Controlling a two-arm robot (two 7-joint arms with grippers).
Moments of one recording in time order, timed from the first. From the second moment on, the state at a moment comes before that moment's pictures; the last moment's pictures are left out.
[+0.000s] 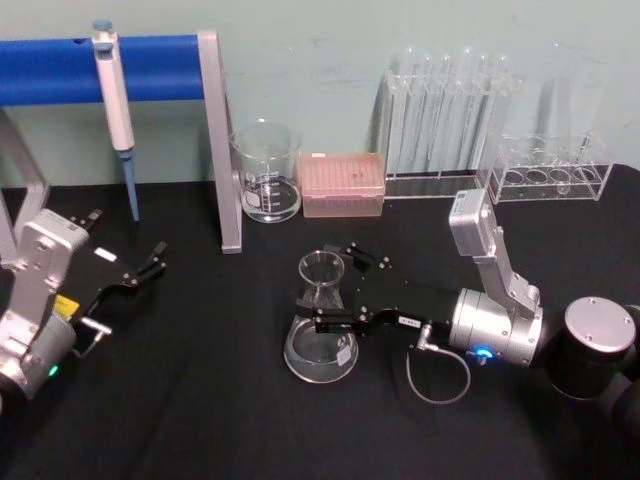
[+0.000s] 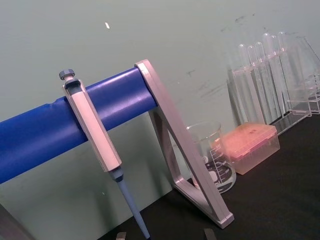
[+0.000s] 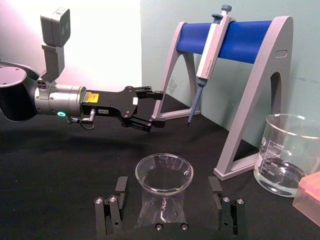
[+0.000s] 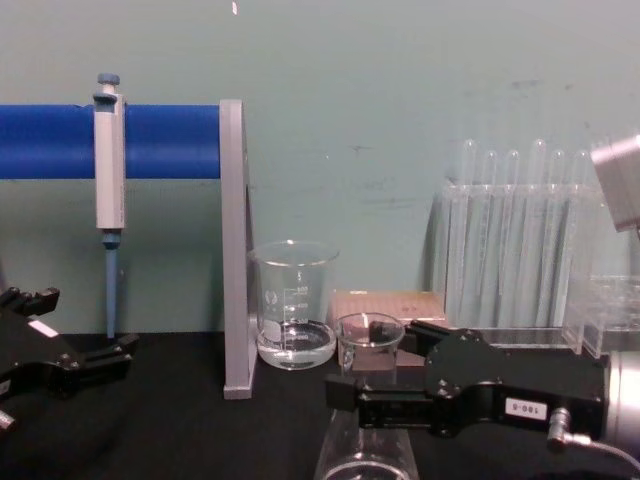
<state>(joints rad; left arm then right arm) -0.20 0.60 0.45 -1.41 -0.25 -0.12 0.03 0.46 0.38 -0.59 -1.14 0.49 -0.19 0.81</state>
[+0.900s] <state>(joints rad) -0.20 0.60 0.45 -1.41 -0.25 -0.12 0.03 0.46 0.38 -0.59 -1.14 0.49 -0.19 0.81</state>
